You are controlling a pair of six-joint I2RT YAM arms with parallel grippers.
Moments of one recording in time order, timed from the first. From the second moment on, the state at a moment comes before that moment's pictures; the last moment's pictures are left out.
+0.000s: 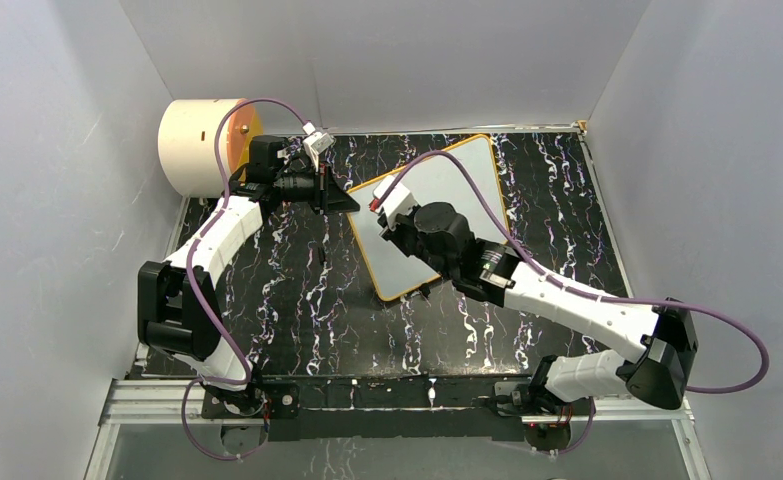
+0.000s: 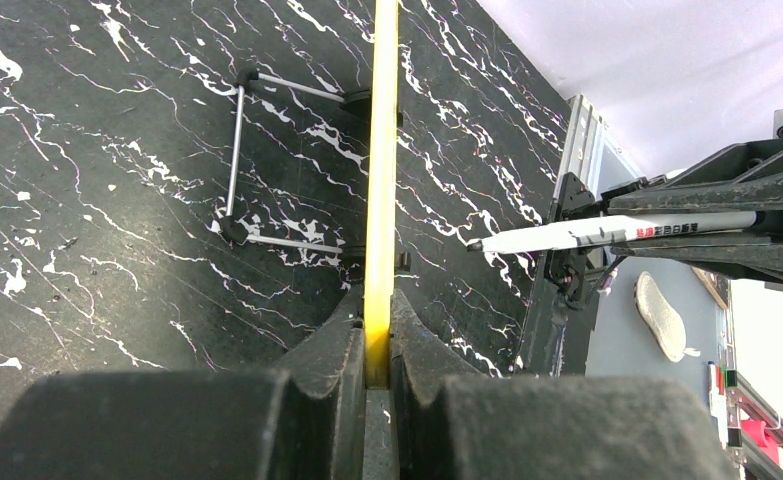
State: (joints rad) left arm -0.22 1.58 1.23 -0.28 1.03 -0.06; right arm 1.05 1.27 1.11 -0.13 0.32 -0.24
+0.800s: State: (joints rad) left arm -0.21 1.58 1.23 -0.28 1.03 -0.06; right arm 1.06 1.34 1.13 -0.06 0.36 -0.24
